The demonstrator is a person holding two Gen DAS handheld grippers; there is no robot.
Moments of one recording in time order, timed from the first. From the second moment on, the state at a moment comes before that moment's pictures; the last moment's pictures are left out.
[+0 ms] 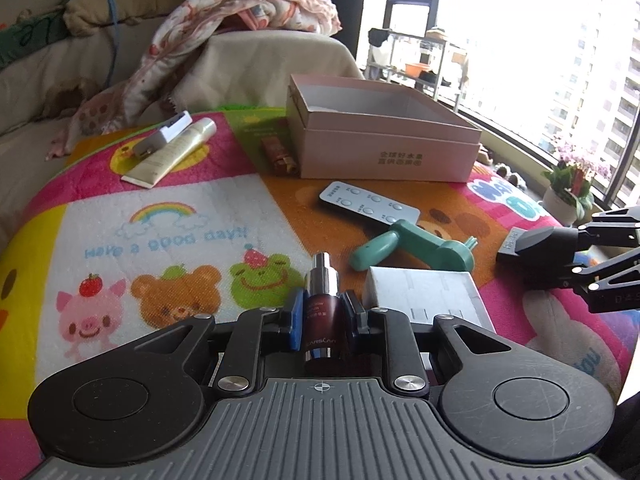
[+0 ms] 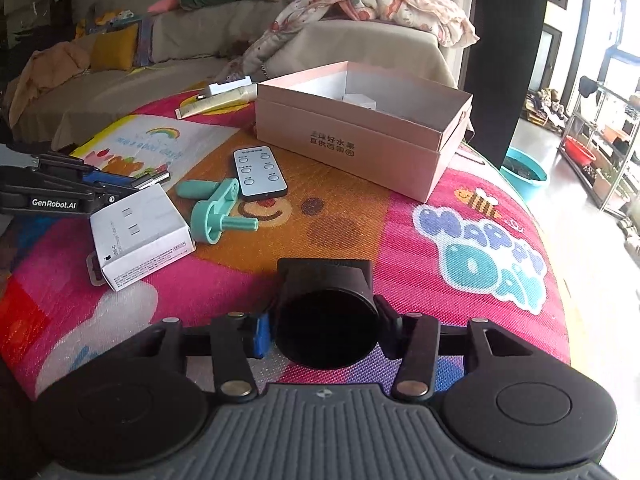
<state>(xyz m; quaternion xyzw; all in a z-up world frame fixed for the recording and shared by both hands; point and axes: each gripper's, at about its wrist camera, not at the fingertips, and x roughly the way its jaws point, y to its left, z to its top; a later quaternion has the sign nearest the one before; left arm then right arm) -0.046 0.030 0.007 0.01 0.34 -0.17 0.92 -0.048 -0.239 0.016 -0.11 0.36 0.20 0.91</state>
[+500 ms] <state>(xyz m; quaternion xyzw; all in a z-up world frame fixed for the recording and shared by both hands) 0.088 -0.002 0.133 -0.06 0.21 -0.26 0.94 0.022 -0.243 0.118 -0.07 0.21 0.15 0.97</state>
